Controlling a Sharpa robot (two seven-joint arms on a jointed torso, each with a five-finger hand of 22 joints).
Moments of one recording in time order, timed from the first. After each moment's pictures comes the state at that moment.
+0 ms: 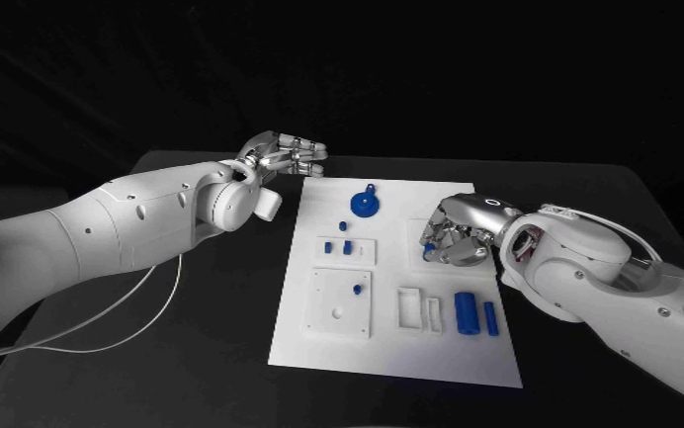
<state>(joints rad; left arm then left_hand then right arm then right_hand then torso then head) 1.29 -0.68 -0.14 1.13 -0.11 -0.16 0.29 1.38 -0.02 0.16 -0.09 0.11 1.05 0.13 0.06 0.06 1.11 0.13 0.06 0.06 1.28 0.08 0.07 0.13 0.06 1.07 0.06 0.13 0.42 0.77 -0.87 0.48 1.74 -1.79 0.05 -0.24 1.24 -0.14 0.60 -0.19 0.13 1.25 0.08 0.06 0.07 1.40 0.01 0.06 0.07 1.44 -0.07 0.81 0.62 0.08 1.47 -0.10 0.33 0.90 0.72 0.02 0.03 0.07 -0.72</state>
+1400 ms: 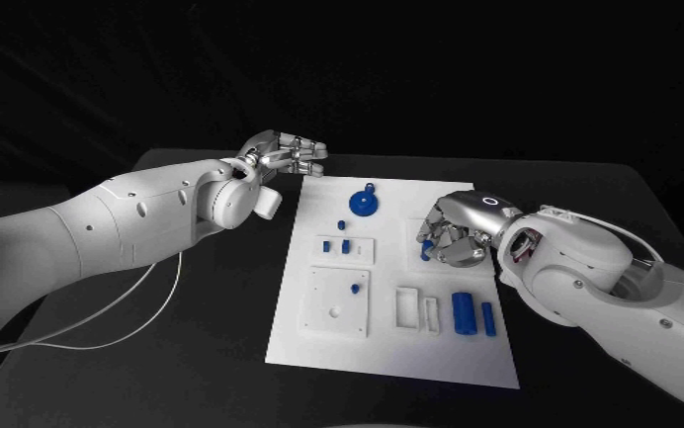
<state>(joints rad) 1.29 -0.68 -0.14 1.12 -0.11 -0.15 0.28 1.38 -0.02 0.15 -0.07 0.11 1.05 0.13 0.06 0.06 1.11 0.13 0.06 0.06 1.28 0.08 0.07 0.13 0.06 1.07 0.06 0.13 0.41 0.77 -0.87 0.48 1.78 -1.87 0.03 -0.25 1.22 -0.13 0.70 -0.22 0.10 1.27 0.07 0.06 0.07 1.41 0.02 0.06 0.07 1.44 -0.07 0.80 0.63 0.09 1.47 -0.09 0.33 0.96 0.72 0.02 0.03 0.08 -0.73</state>
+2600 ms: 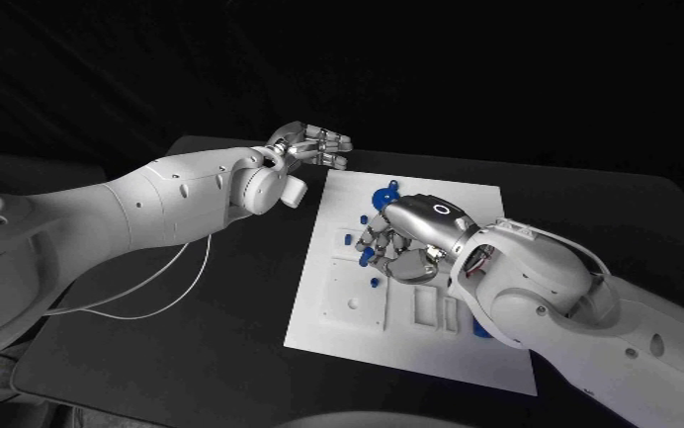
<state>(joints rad) 1.28 -0.64 -0.14 1.06 -0.12 -0.15 0.28 1.38 -0.02 0.15 -0.07 0.11 1.05 0.13 0.06 0.06 1.11 0.13 0.06 0.06 1.28 0.08 0.07 0.13 0.06 1.07 0.06 0.13 0.40 0.81 -0.68 0.36 1.84 -1.86 -0.04 -0.18 1.22 -0.12 0.69 -0.22 0.09 1.27 0.07 0.06 0.07 1.44 0.00 0.07 0.09 1.44 -0.08 0.80 0.63 0.10 1.47 -0.10 0.31 0.97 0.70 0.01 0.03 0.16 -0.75</state>
